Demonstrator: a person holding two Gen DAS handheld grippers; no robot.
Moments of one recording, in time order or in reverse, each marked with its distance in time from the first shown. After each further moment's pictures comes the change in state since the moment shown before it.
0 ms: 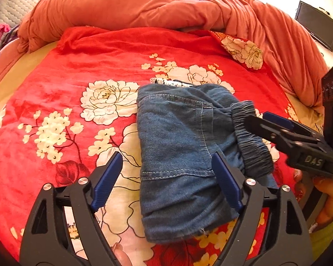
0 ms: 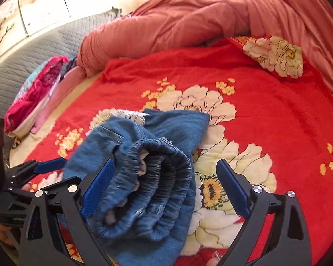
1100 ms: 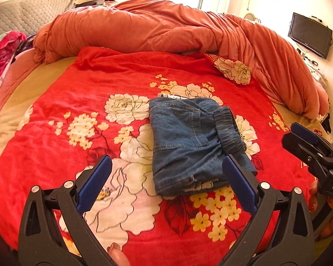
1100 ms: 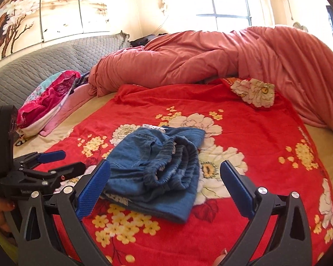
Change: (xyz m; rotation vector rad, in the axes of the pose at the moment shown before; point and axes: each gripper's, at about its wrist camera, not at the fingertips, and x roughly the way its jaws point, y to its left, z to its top) left arm -0.079 0.000 -0.035 -0.010 -0.127 0.013; right arm -0.115 0.056 -0.048 -0.086 -0.205 -0.091
